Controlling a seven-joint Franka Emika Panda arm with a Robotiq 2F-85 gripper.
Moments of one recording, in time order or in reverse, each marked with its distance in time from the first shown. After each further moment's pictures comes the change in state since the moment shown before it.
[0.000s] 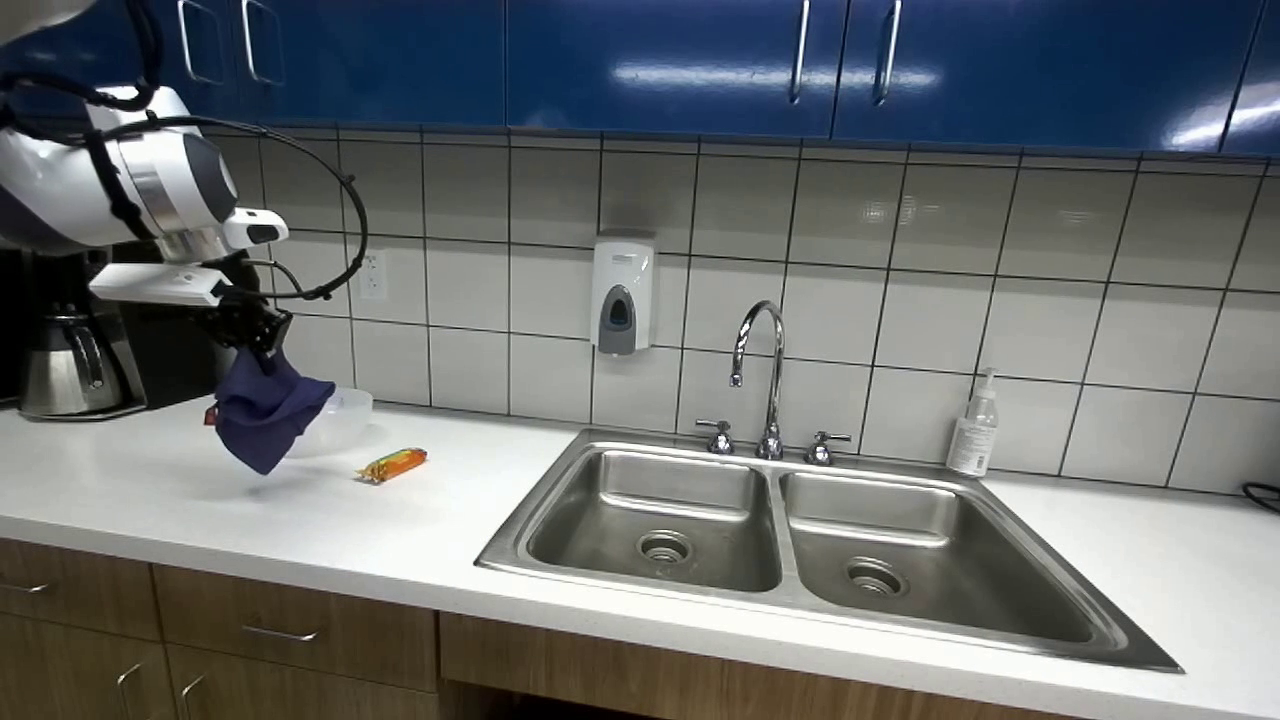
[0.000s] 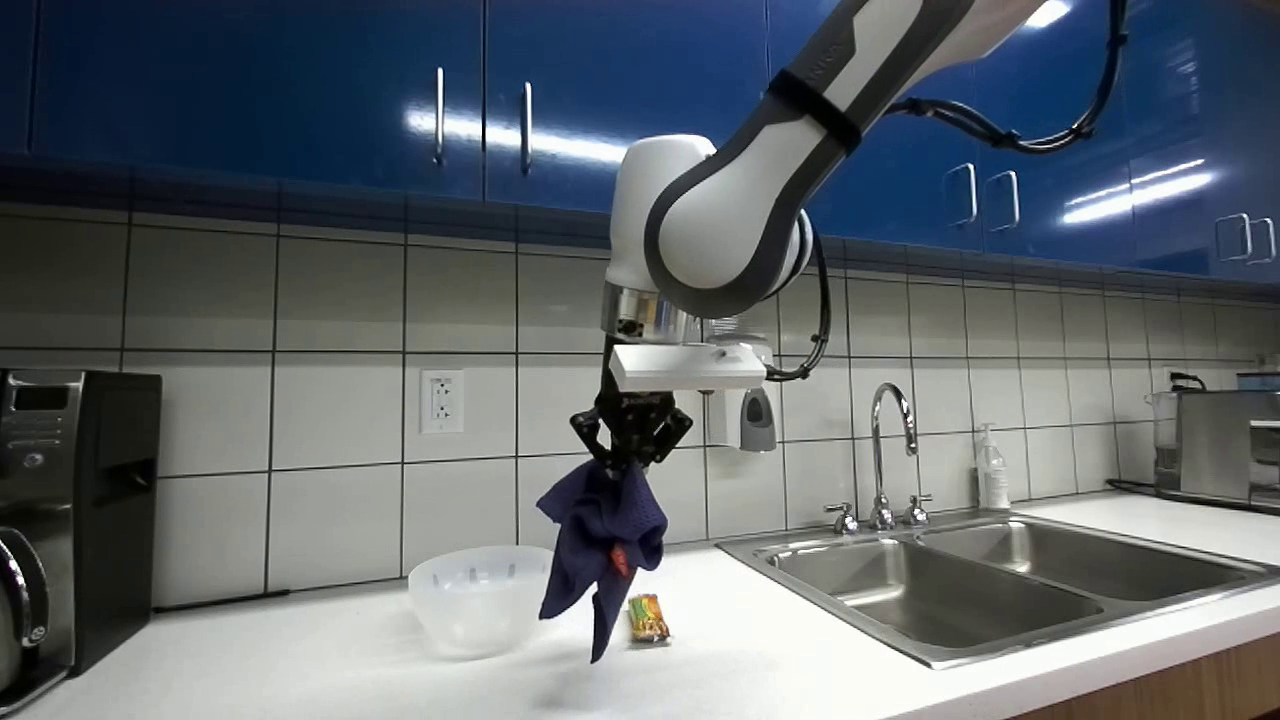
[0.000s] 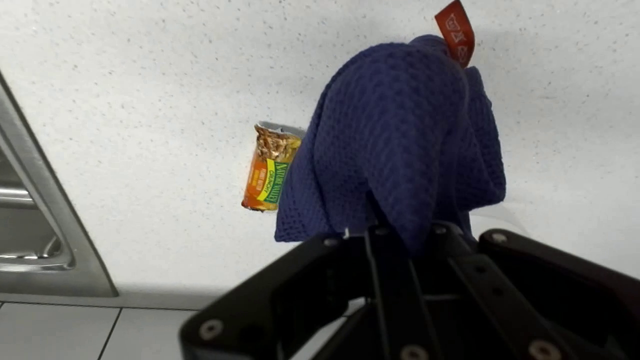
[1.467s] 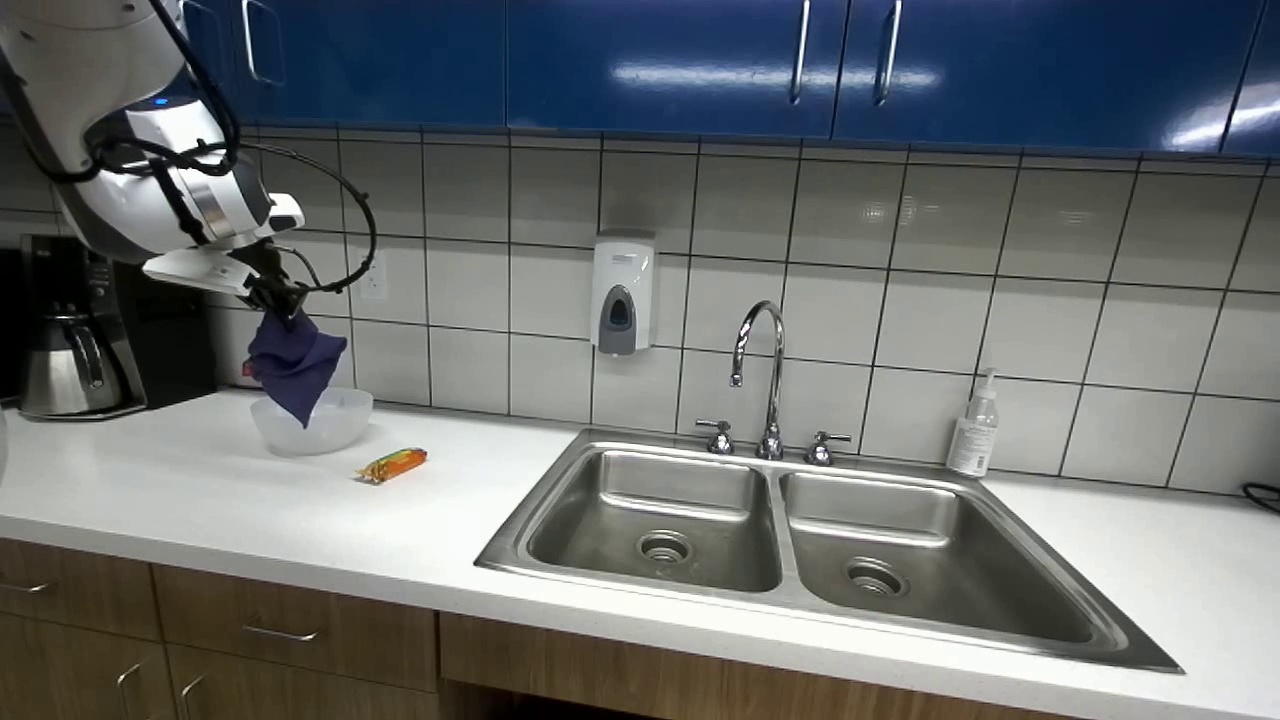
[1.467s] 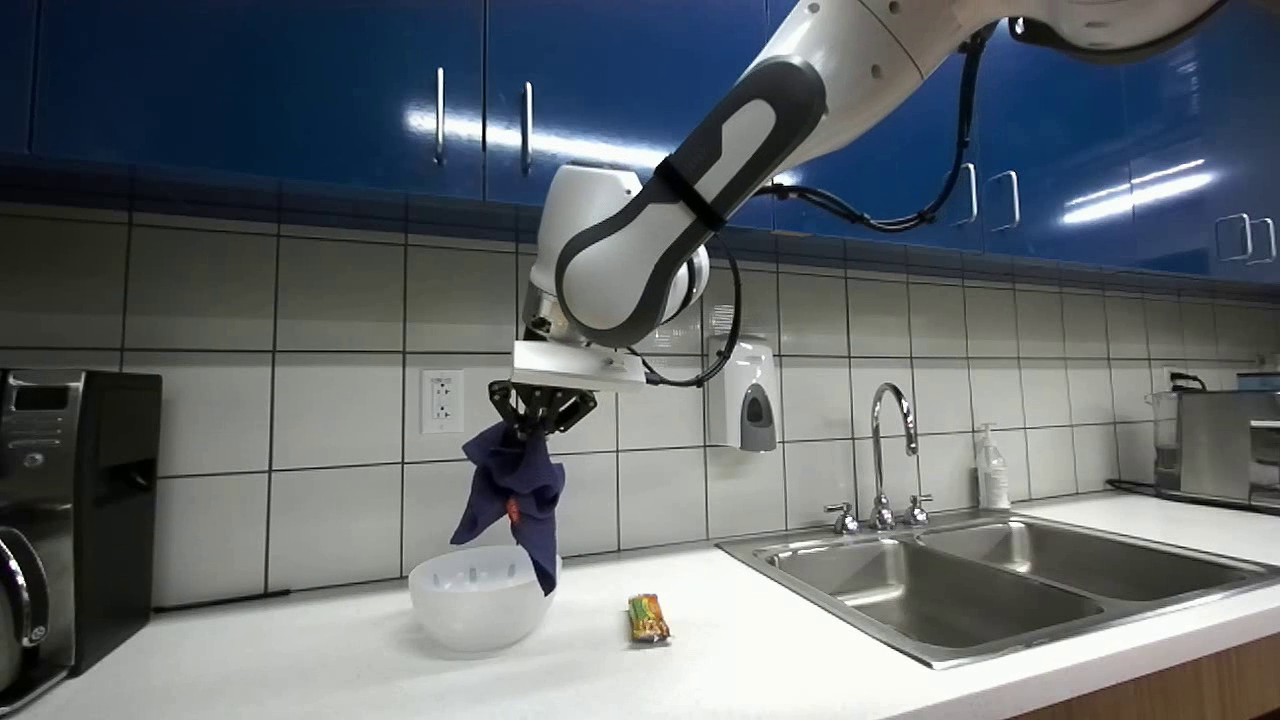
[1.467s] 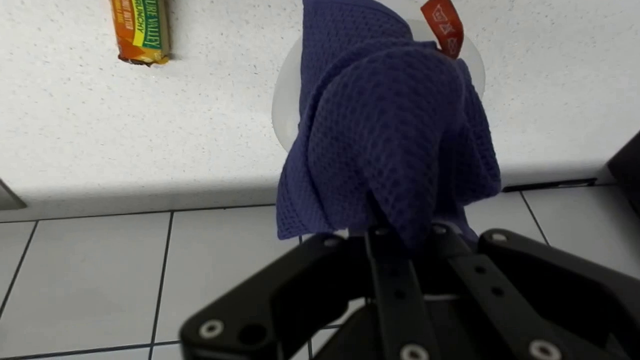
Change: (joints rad) arm 0.137 0.306 -0.127 0.434 -0.098 0.090 0.131
